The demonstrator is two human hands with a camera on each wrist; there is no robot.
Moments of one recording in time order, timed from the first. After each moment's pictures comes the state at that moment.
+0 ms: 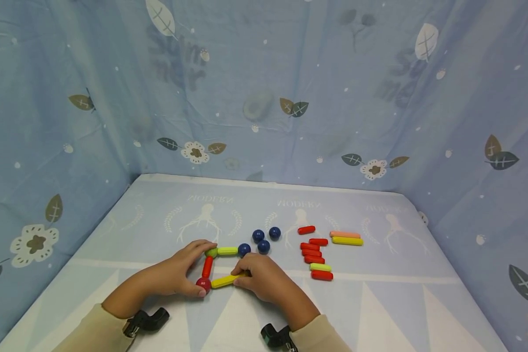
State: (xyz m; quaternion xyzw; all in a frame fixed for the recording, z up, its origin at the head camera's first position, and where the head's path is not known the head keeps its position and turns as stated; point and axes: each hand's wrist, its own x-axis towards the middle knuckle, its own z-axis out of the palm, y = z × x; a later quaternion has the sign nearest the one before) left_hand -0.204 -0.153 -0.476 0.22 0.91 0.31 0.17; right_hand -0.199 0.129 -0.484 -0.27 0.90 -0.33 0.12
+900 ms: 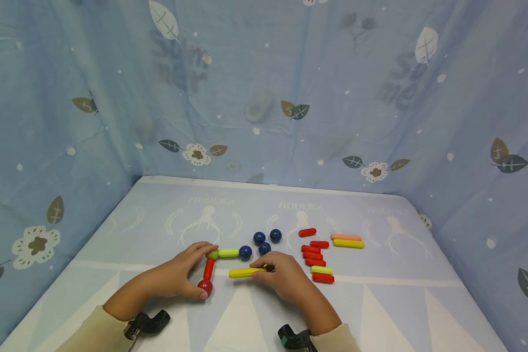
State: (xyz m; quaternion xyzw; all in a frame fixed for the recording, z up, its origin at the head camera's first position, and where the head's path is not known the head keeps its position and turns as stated) left_hand -0.203 -0.151 -0.476 0.20 0.91 0.31 0.17; right_hand -0.195 0.169 -0.477 -0.18 0.90 -0.38 0.09
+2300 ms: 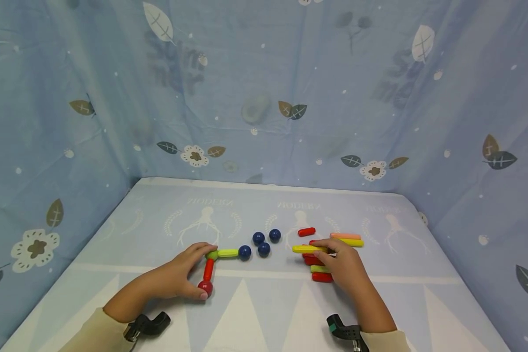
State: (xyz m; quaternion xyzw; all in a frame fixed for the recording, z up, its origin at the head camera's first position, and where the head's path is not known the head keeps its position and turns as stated) left_hand -0.205 -0.153 -0.479 0.22 0.91 0.31 0.16; right_hand -0.201 0.281 -0.463 0.03 0.93 -0.36 0.02
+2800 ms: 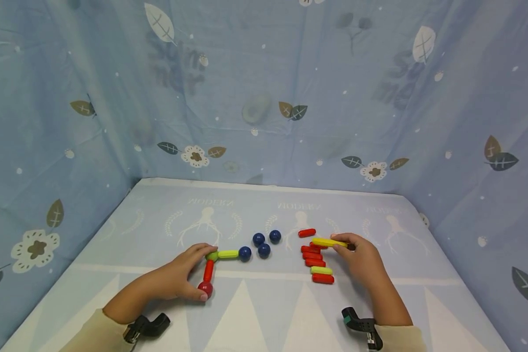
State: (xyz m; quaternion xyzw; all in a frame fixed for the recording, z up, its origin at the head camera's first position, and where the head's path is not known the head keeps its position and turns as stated) left_hand -0.204 -0.153 -0.476 0.21 0.91 0.31 0.17; right_hand -0.214 0.321 -0.463 0.05 0.93 -0.36 0.00
